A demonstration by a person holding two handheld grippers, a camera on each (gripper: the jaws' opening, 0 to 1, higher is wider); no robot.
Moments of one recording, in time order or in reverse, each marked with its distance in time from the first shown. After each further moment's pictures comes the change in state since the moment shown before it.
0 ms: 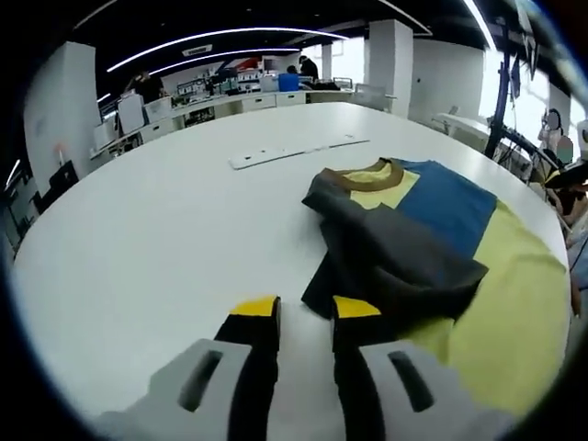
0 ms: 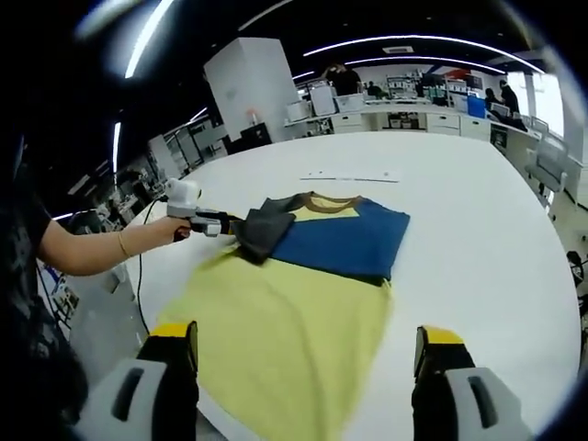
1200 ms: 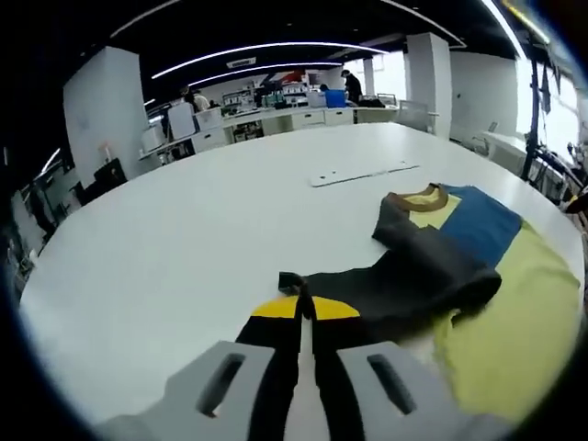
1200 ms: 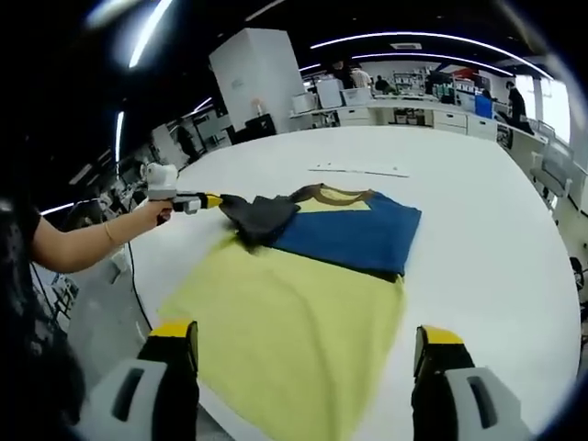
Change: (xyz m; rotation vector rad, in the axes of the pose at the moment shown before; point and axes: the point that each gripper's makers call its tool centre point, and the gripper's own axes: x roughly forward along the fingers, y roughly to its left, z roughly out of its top) left arm -0.082 0.081 0.001 -0.094 -0.097 0.267; right arm 0.010 0.015 -0.006 -0.029 0.046 0.013
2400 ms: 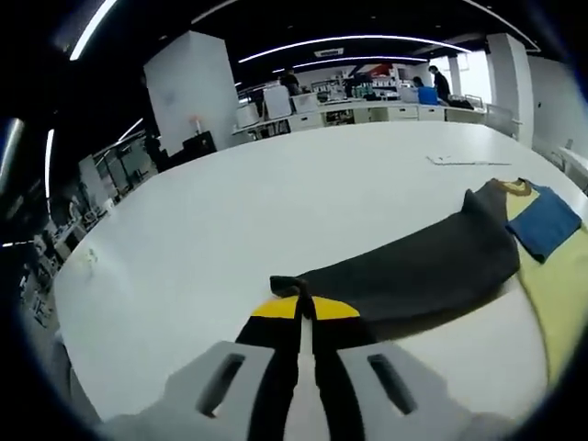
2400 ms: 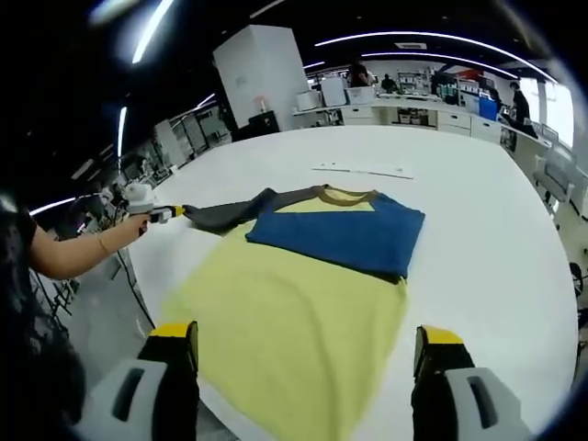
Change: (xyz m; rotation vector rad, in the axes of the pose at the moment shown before) left arm -0.081 0.121 -0.068 -0.096 0.062 0.392; right arm -0.005 0.002 0.001 -0.018 0.010 -0.002
